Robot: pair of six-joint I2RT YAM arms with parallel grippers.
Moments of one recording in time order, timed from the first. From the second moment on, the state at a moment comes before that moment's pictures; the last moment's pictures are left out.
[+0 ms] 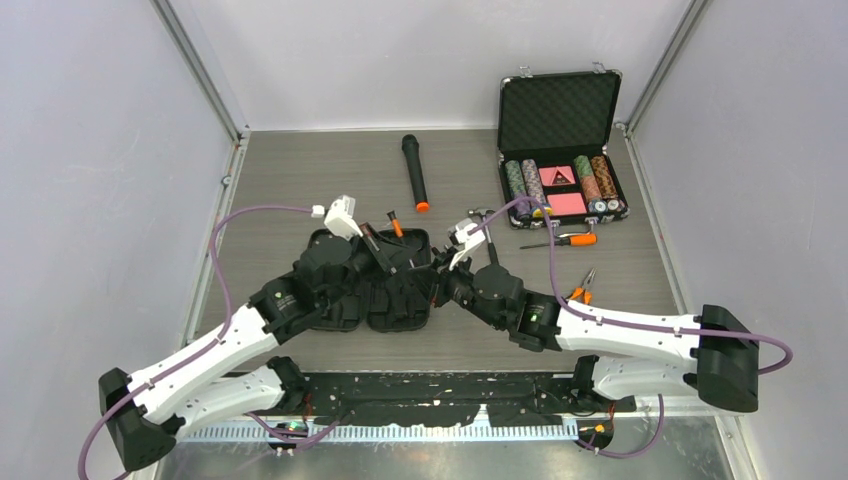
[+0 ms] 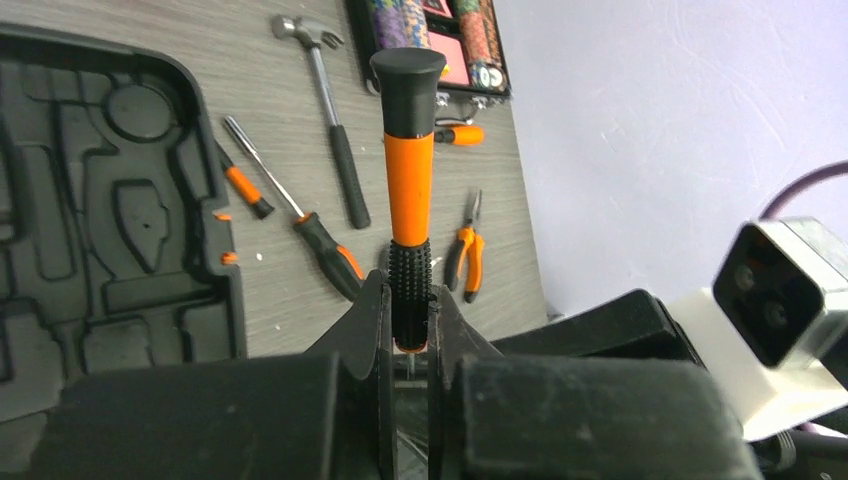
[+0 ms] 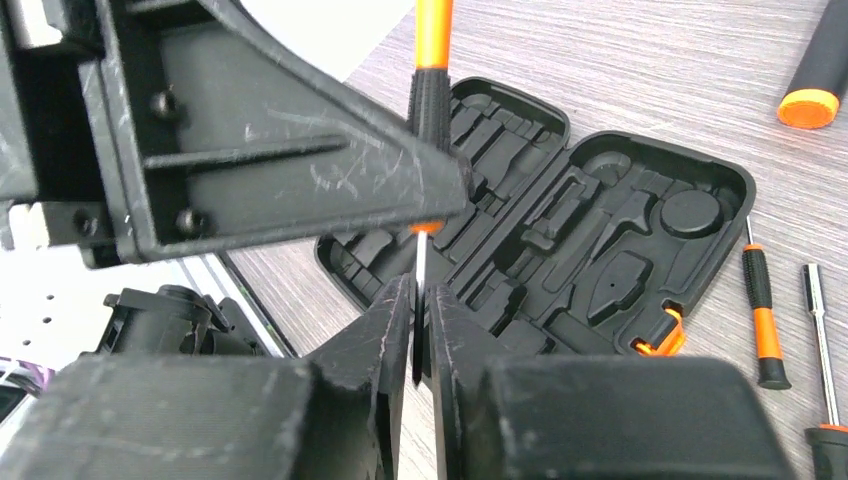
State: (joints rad) left arm -0.88 0.88 0.78 -0.19 -0.22 -1.00; right arm 1.18 1.14 0.68 0.34 0.33 0.50
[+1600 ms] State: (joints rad) left arm -0.16 1.59 1.11 -0.92 -0.17 -0.21; right arm 0.86 1.74 0.97 0.02 0.06 0.46
